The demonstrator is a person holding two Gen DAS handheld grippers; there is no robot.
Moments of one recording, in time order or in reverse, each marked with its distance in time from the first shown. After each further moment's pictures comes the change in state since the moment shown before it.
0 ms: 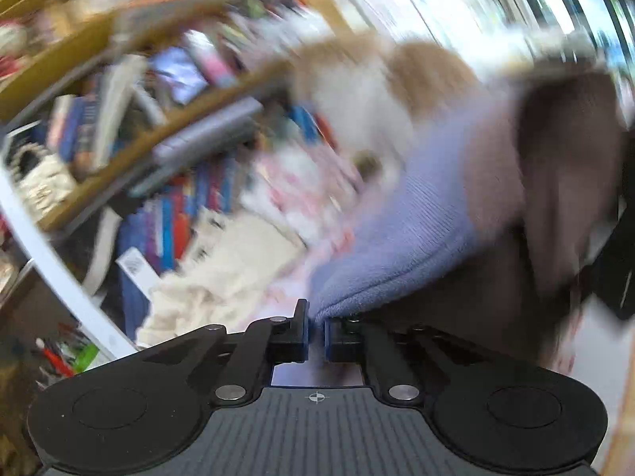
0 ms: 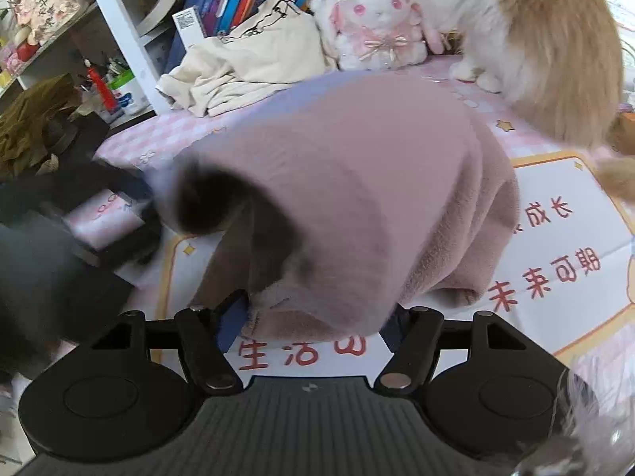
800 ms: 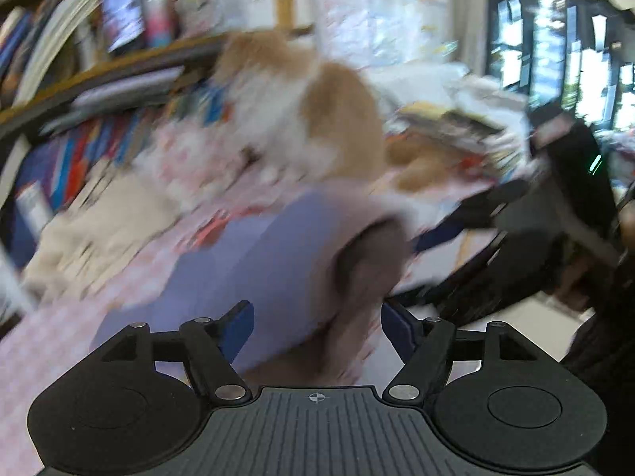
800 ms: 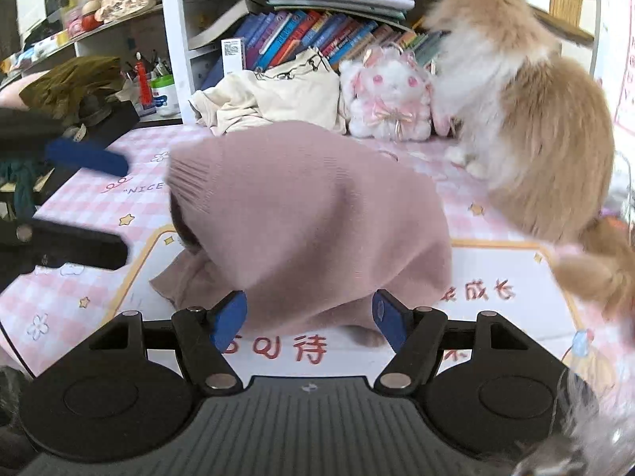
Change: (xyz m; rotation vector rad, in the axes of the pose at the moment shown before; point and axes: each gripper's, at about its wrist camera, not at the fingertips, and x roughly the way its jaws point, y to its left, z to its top) left arm -0.050 0.006 0.036 -0.224 0.195 -0.411; right arm -0.044 -0.038 -0.010 -0.266 -0.155 0.015
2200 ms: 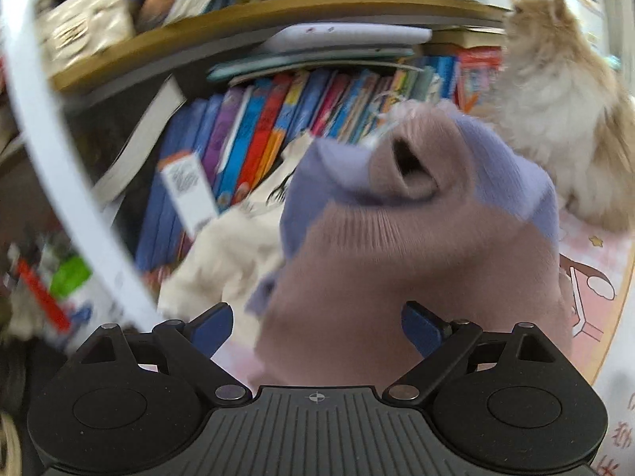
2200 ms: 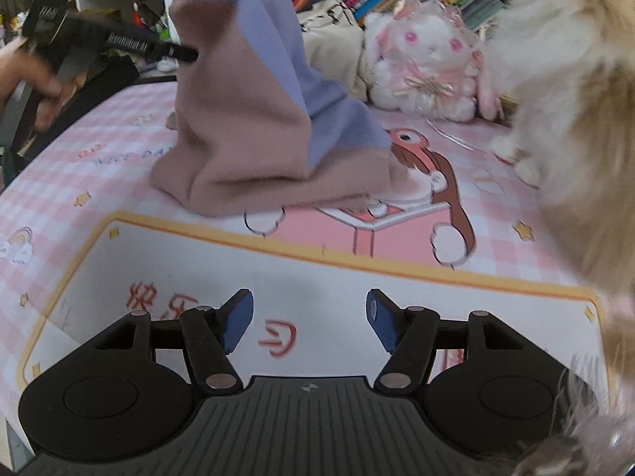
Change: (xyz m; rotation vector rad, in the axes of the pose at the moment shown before) left arm 0.134 0.194 0.064 -0.136 -0.019 0.381; right arm 0.104 -0.044 0.033 -0.099 0.117 0.064
